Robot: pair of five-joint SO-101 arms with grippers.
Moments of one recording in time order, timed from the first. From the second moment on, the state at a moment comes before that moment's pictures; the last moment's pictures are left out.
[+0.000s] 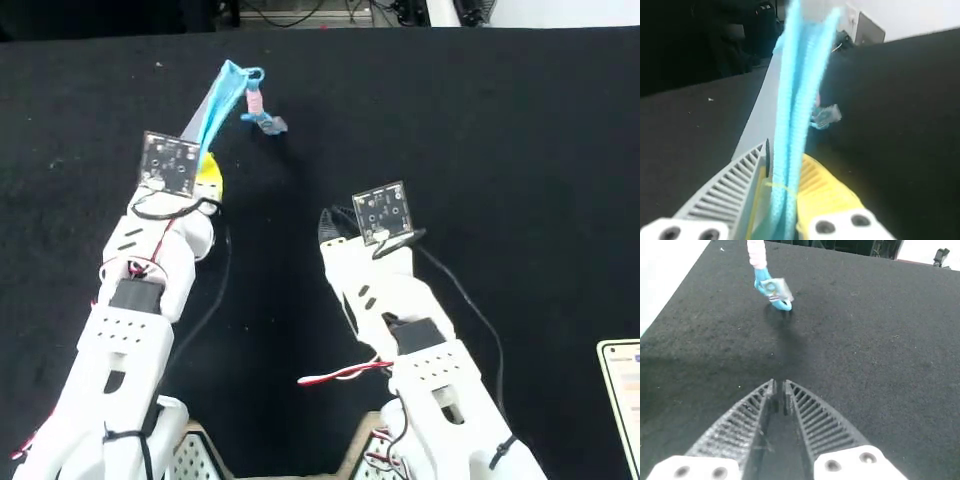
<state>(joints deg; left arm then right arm) 2.7 -47.0 64.0 7.5 -6.0 -17.2 -53.8 83.4 5.3 2.4</state>
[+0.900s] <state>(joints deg) 12.4 -46.8 74.5 7.5 5.1 -17.2 -53.8 83.4 5.3 2.4</state>
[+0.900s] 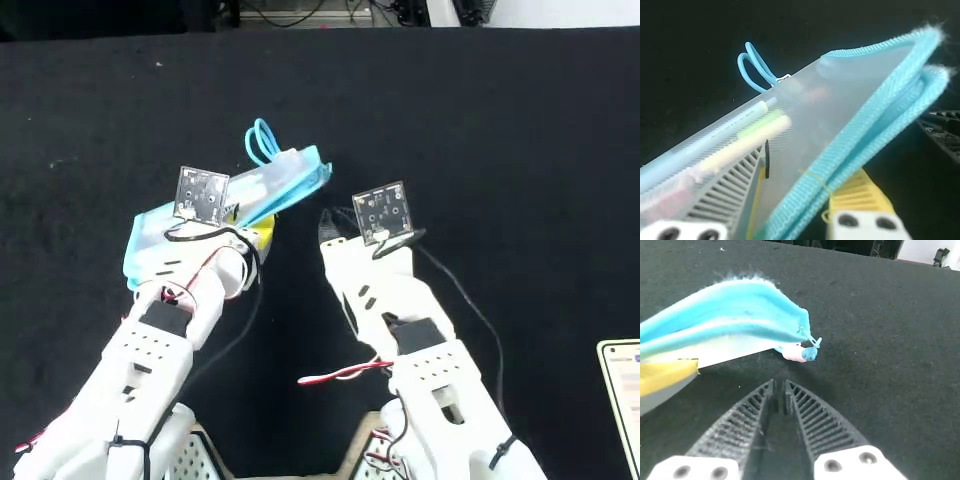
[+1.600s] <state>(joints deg) 4.4 -46.6 48.7 46.7 5.1 -17.2 -53.8 83.4 5.3 2.4</state>
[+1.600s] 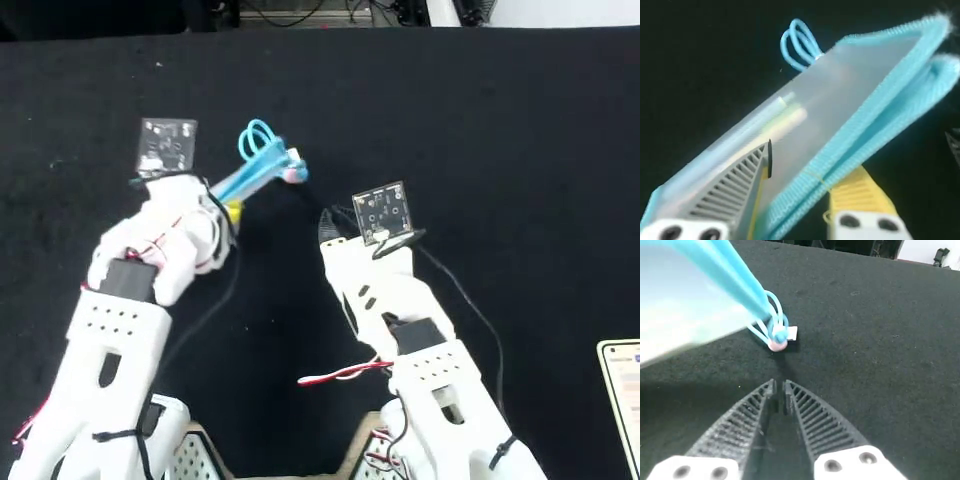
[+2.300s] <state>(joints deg) 1.2 -46.6 38.4 54.4 -9.5 -17.5 -53.8 83.4 5.3 2.4</state>
